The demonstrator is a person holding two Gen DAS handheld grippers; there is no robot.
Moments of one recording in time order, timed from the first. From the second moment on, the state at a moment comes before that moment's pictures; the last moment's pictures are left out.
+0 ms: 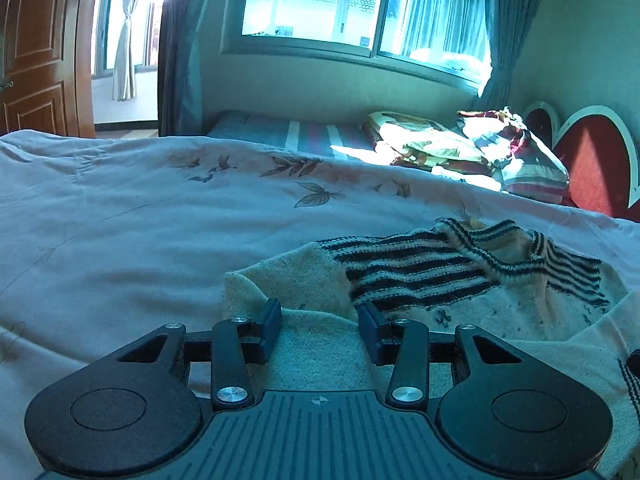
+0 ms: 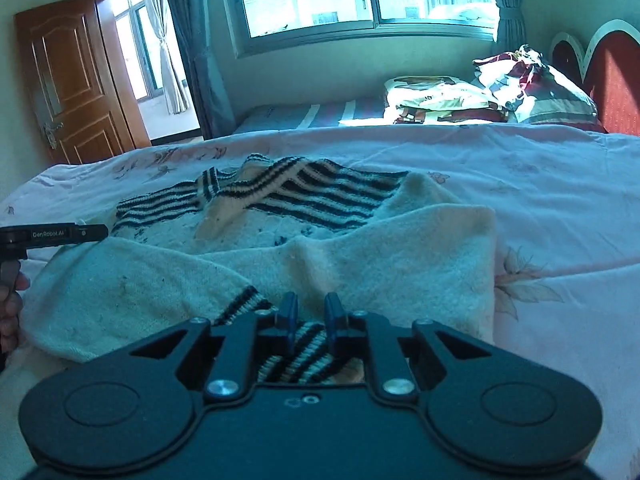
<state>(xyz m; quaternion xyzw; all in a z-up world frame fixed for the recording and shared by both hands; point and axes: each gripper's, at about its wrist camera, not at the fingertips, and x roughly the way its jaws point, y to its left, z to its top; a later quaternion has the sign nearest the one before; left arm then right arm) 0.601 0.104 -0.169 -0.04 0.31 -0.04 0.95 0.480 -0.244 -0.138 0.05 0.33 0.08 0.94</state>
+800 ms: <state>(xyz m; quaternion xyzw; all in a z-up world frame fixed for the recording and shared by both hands) 0.503 0.063 -0.161 0.02 0.30 -0.07 0.95 0.442 -0.249 -0.129 0.01 0.34 0.06 0.94</state>
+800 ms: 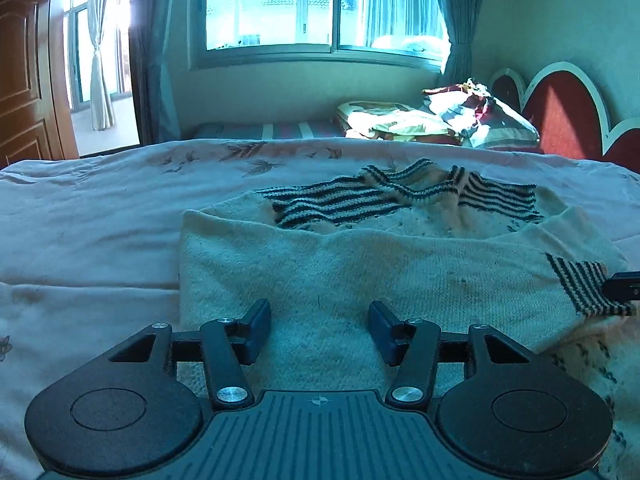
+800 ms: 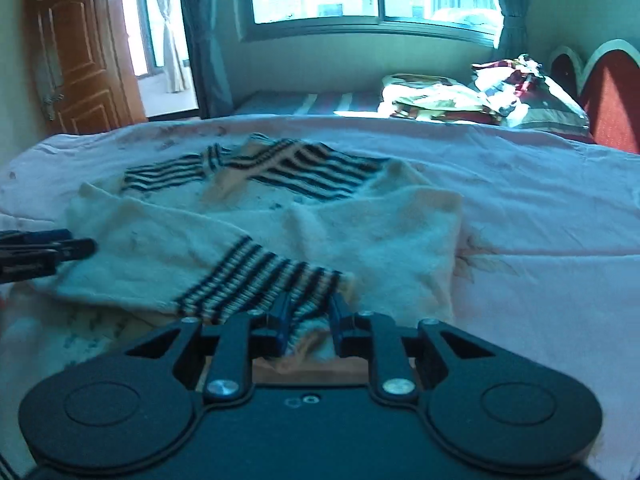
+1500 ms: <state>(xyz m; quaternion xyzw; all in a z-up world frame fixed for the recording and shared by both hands) 0.473 0.091 -0.162 0.01 0.31 -0.06 0.95 0.441 -0.277 -0.130 0.03 0.35 0.17 0.92</state>
